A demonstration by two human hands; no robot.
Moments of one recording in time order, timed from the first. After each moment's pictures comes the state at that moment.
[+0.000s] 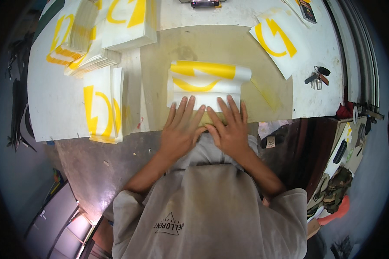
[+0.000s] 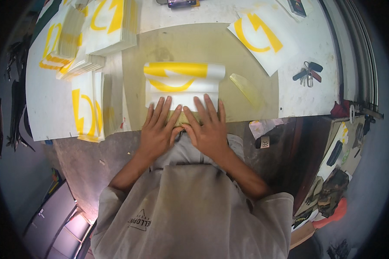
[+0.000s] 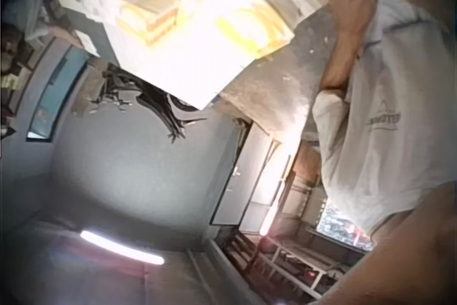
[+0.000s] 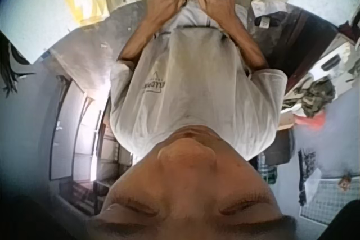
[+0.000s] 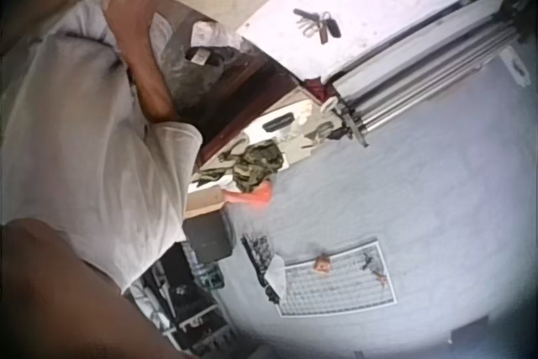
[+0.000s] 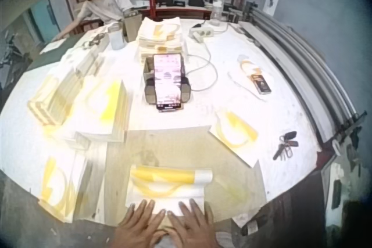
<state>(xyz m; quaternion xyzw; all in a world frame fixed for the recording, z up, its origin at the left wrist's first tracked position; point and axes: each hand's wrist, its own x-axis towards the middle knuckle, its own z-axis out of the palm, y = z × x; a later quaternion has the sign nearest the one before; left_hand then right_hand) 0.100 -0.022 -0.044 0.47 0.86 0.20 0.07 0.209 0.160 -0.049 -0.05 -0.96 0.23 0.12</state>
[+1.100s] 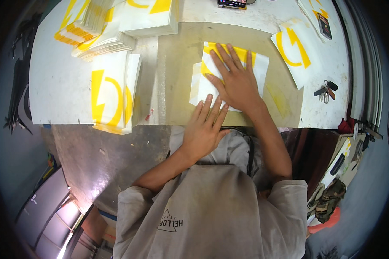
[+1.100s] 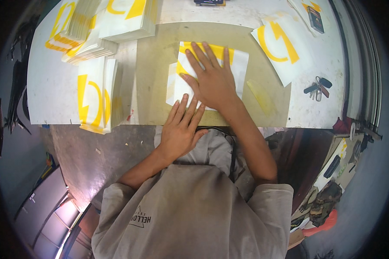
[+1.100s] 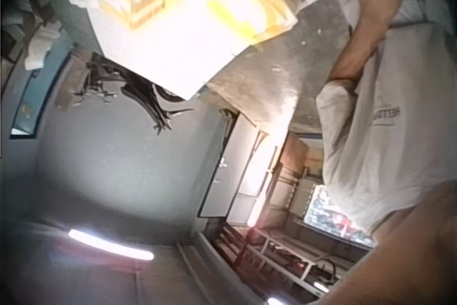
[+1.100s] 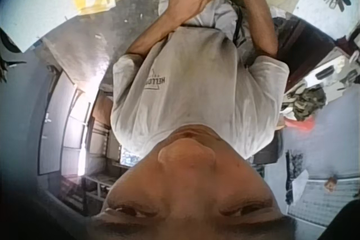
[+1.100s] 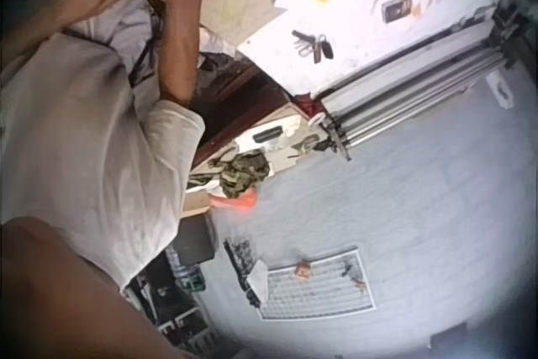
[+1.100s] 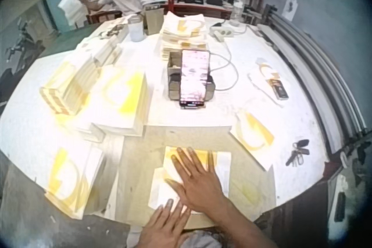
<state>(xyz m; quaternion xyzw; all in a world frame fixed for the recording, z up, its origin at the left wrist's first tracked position) 0.120 0.006 -0.046 0.46 0.85 0.23 0.10 0.075 0.207 -0.058 0.04 -0.99 0.15 0.06</state>
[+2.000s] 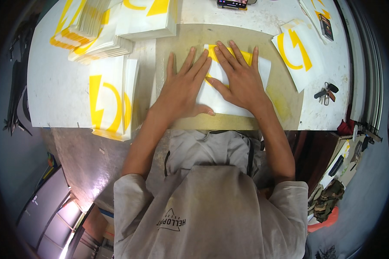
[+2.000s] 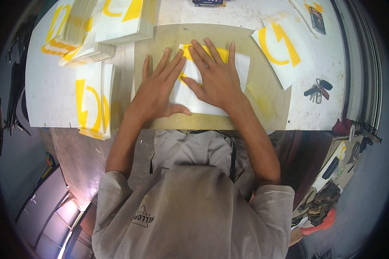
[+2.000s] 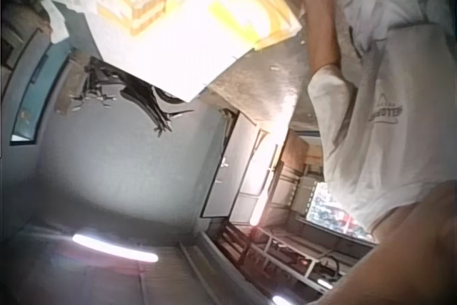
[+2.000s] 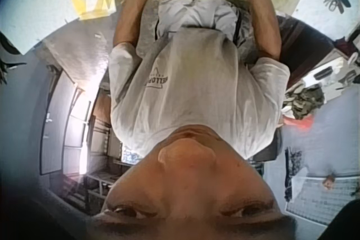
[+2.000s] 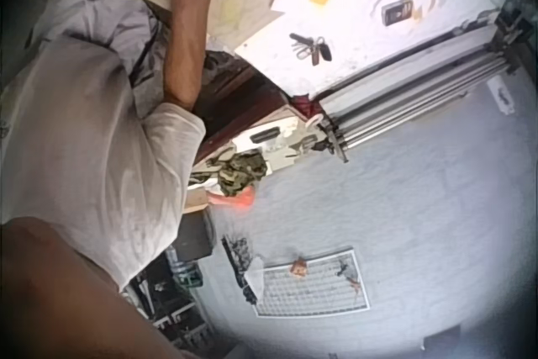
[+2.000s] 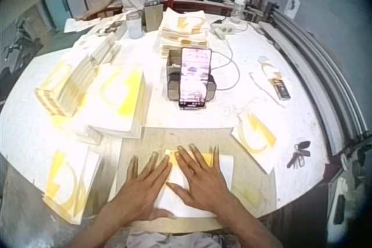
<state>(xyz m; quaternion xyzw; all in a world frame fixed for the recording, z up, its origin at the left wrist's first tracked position) -0.014 0.013 -0.026 0.48 0.85 0.15 0.12 0.062 0.223 -0.047 0.06 -0.99 0.10 0.06</state>
